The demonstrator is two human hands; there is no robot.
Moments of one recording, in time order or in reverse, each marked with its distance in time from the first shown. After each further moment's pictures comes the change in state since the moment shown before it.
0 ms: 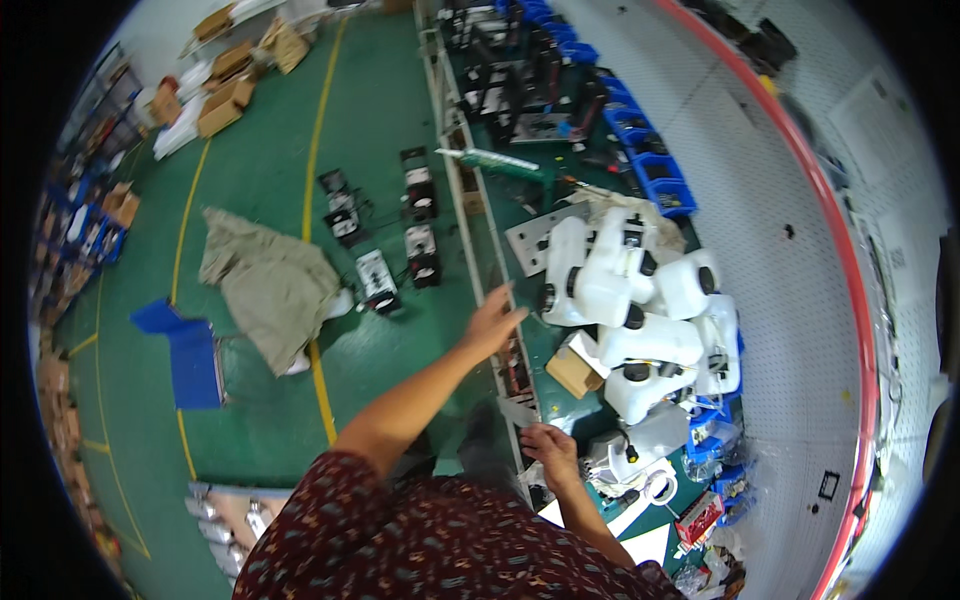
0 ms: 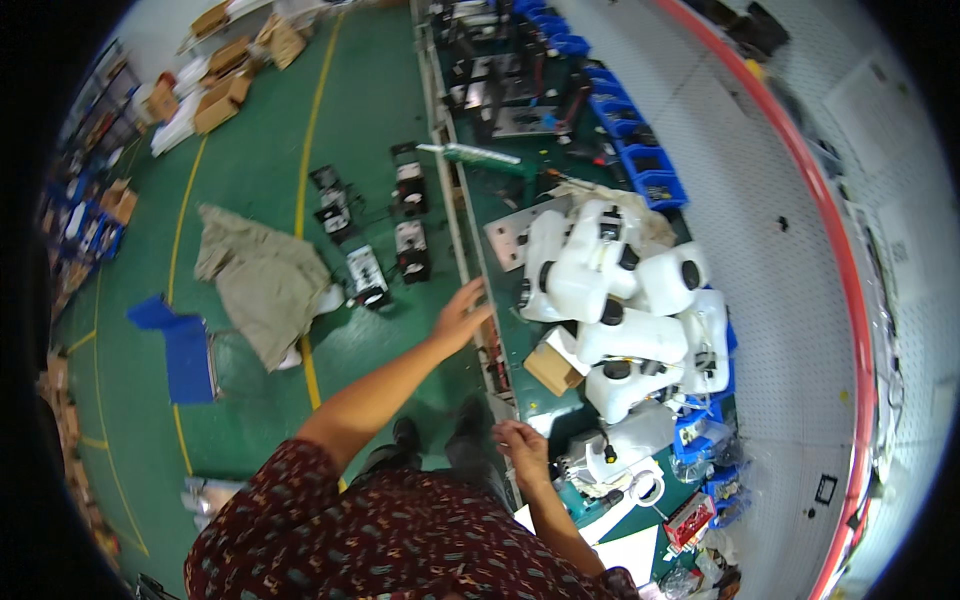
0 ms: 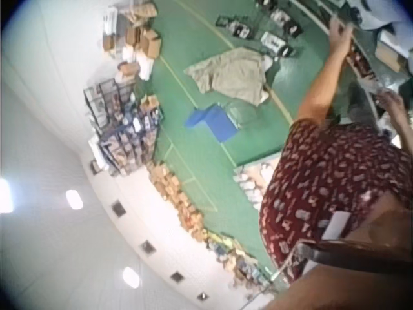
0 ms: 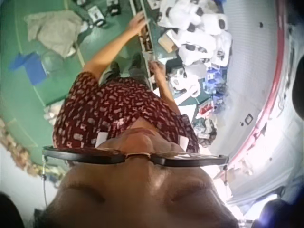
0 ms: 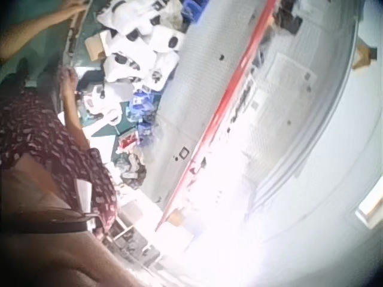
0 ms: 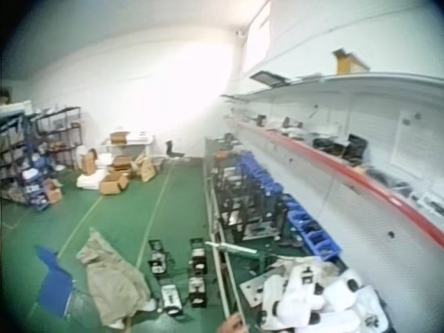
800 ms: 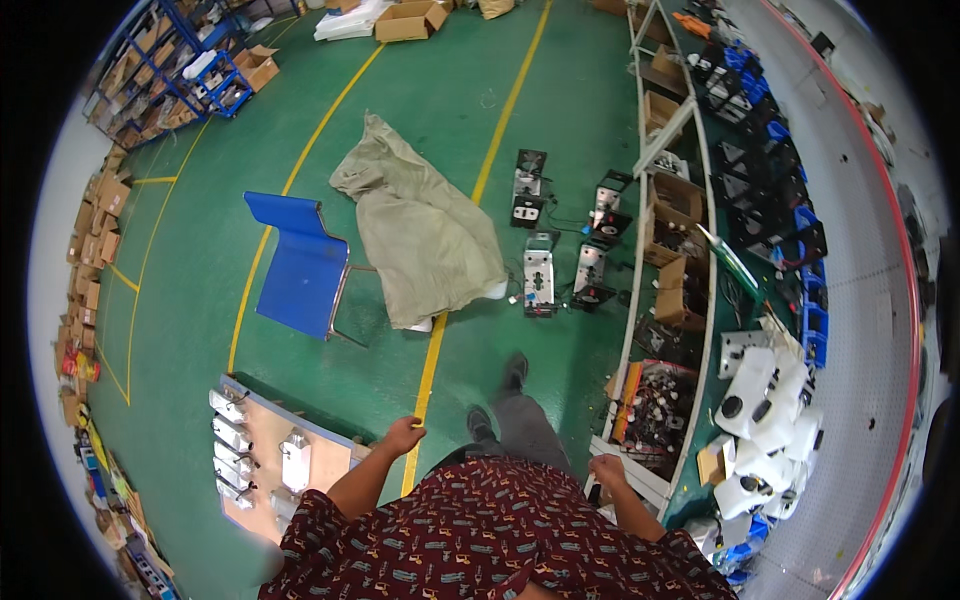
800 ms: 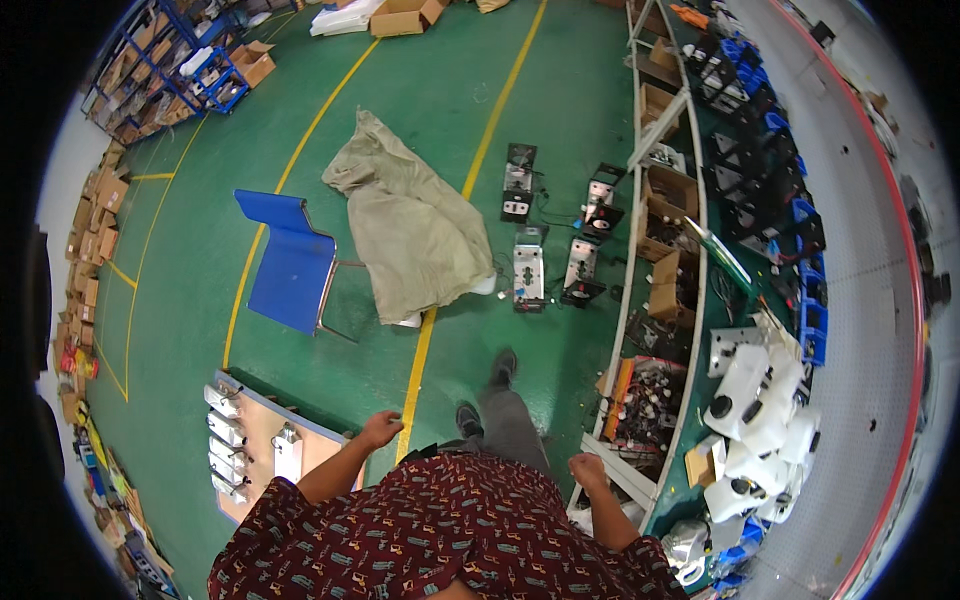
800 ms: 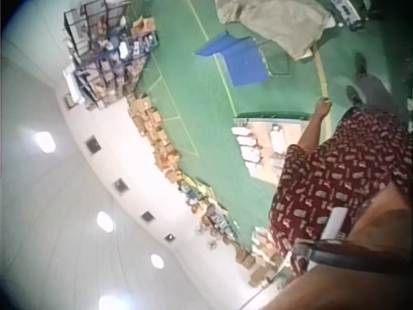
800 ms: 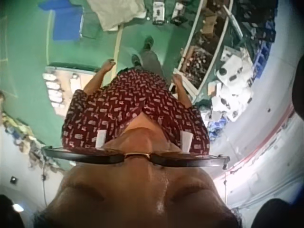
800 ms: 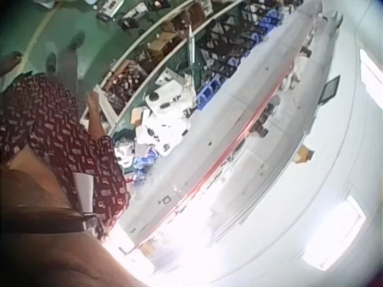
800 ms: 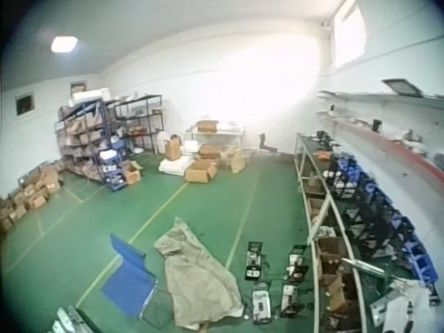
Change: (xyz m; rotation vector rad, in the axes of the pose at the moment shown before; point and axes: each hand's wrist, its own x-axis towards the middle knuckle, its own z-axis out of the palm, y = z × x) left_hand -0.442 -0.172 -0.483 0.521 0.480 -0.656; right_hand 0.151 0.145 0.164 -1.228 -0.146 0.214
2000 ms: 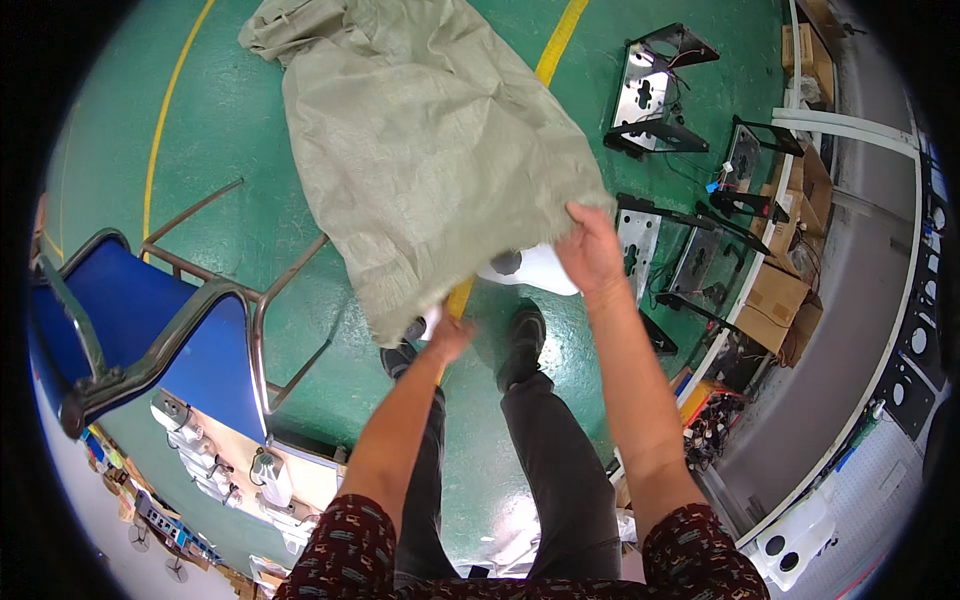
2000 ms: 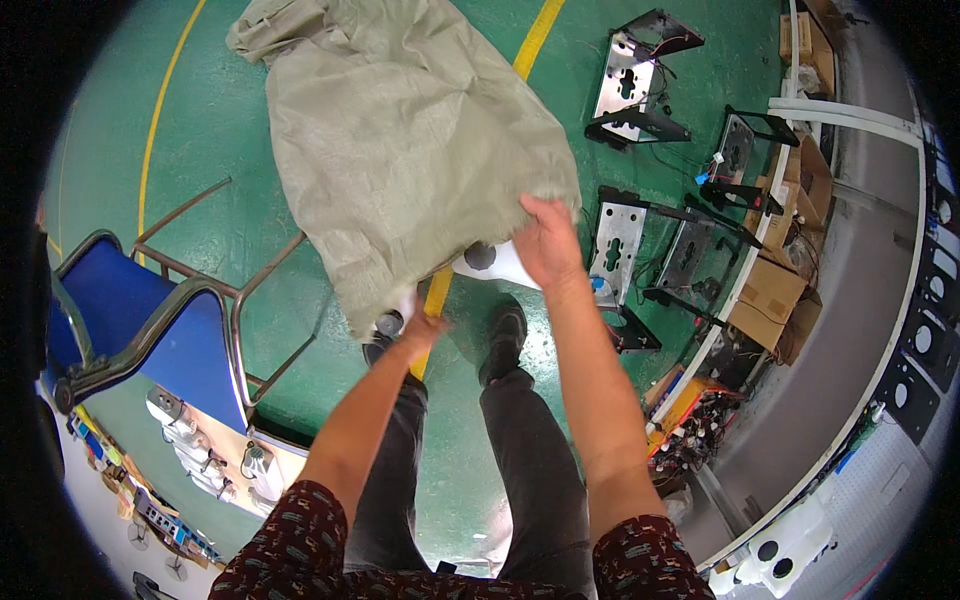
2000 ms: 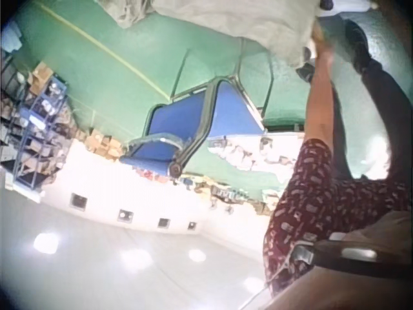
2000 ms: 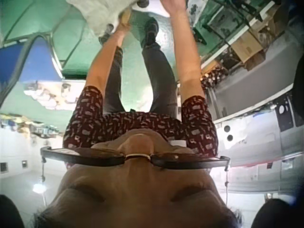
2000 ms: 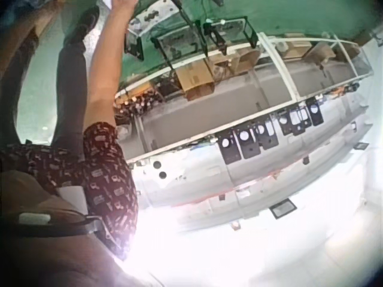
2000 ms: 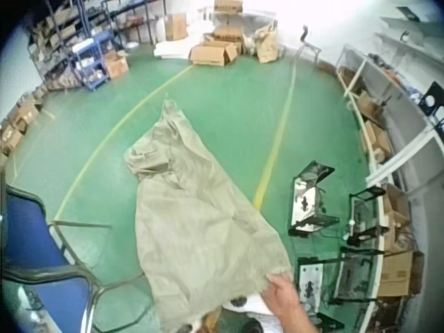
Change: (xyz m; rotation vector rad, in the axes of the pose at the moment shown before) left_hand 0.579 -0.089 0.044 -0.162 -0.256 -0.232; right_hand 0.521 -0.593 0.306 1.169 -0.610 -0.336
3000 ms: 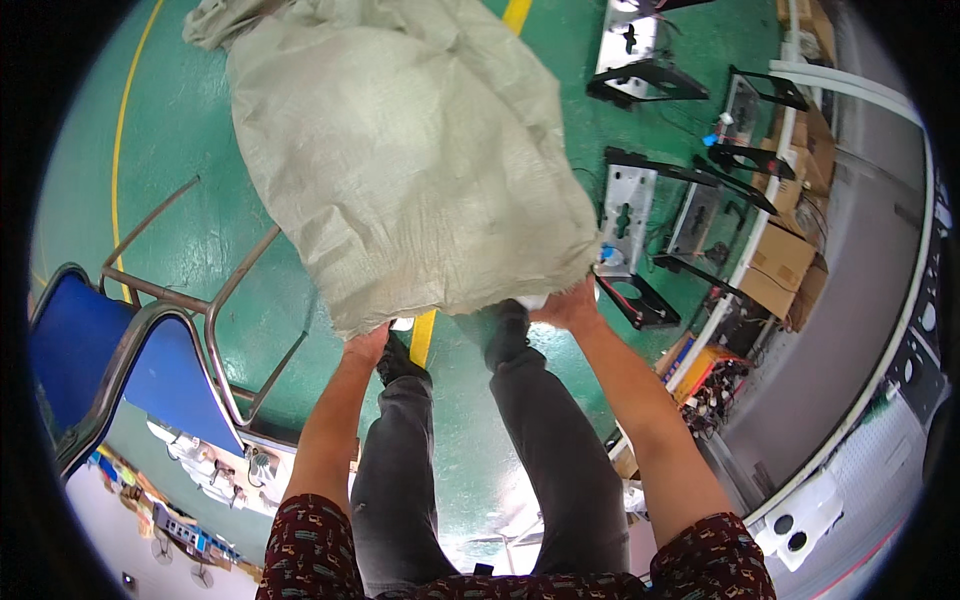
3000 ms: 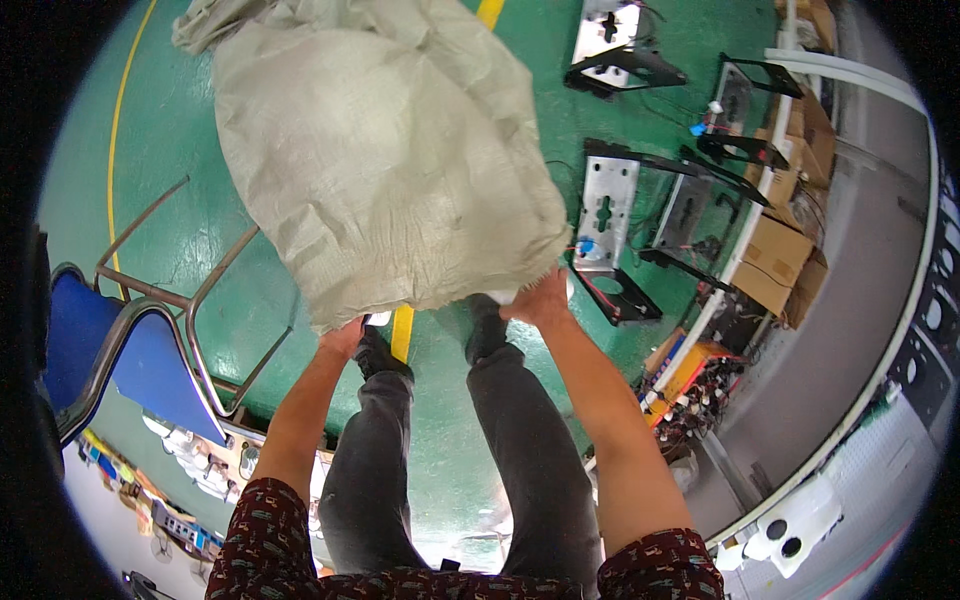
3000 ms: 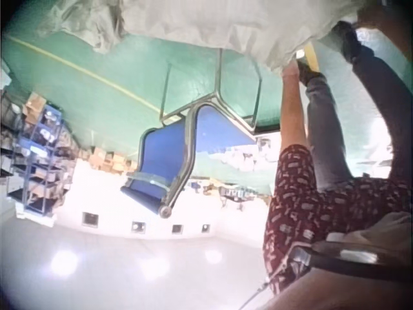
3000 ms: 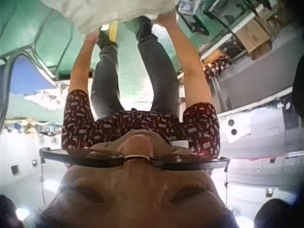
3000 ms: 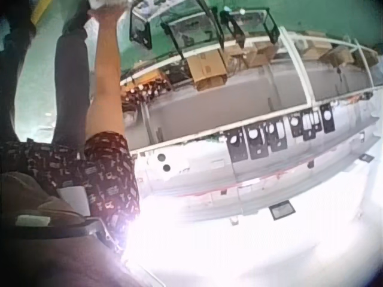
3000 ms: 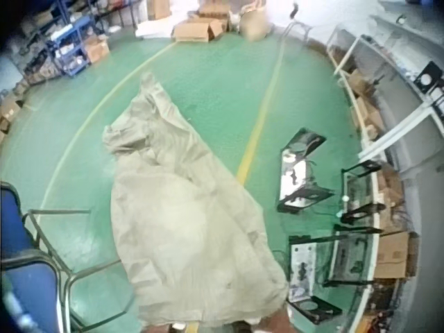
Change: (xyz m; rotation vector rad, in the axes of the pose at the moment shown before) left_hand -0.021 -0.128 -0.065 0.933 0.244 0.262; right_hand -0.089 0.088 -0.154 -2.303 -0.123 0.464
